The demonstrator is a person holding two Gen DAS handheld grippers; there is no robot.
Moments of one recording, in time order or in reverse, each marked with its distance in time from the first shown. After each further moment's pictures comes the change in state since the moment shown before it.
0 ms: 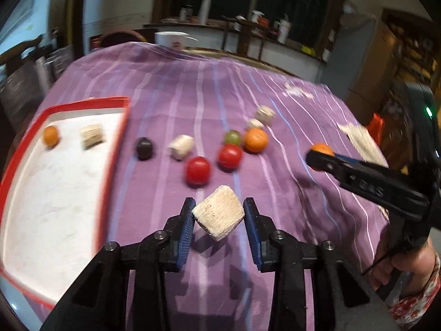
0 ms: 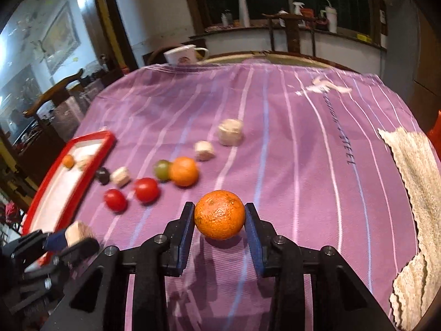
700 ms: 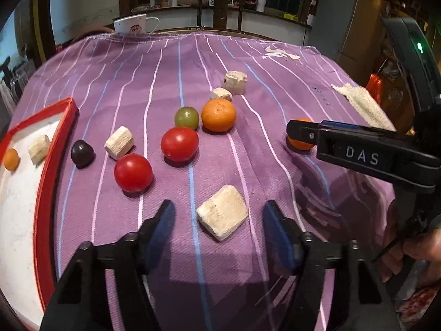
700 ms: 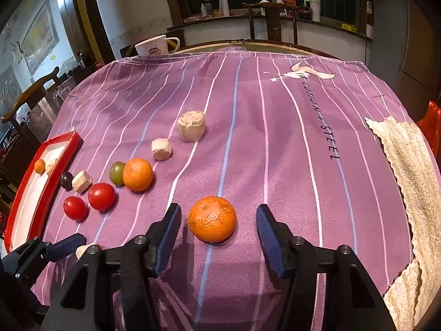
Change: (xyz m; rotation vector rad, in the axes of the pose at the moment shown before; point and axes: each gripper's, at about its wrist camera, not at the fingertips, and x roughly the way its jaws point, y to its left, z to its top) left arm 0.071 -0.059 0.000 0.181 0.132 0.011; right arm 0.031 -0.038 0.006 0.049 0.062 -0.110
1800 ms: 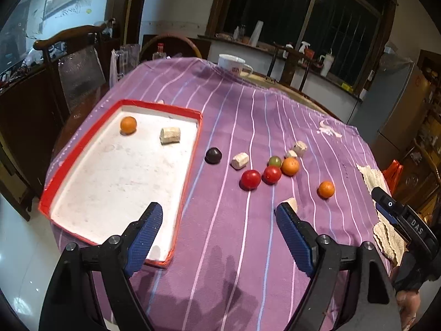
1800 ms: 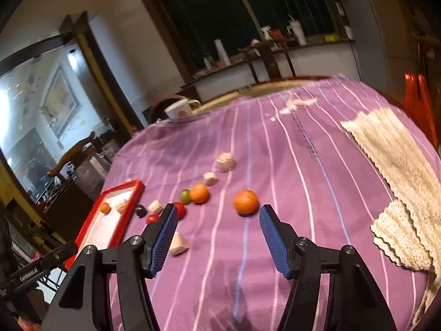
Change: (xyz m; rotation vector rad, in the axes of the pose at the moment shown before) left arm -0.148 0.085 -0.043 -0.375 -0.189 0.129; right arm -0.120 -0.009 -0.048 0.209 -0.259 0.192
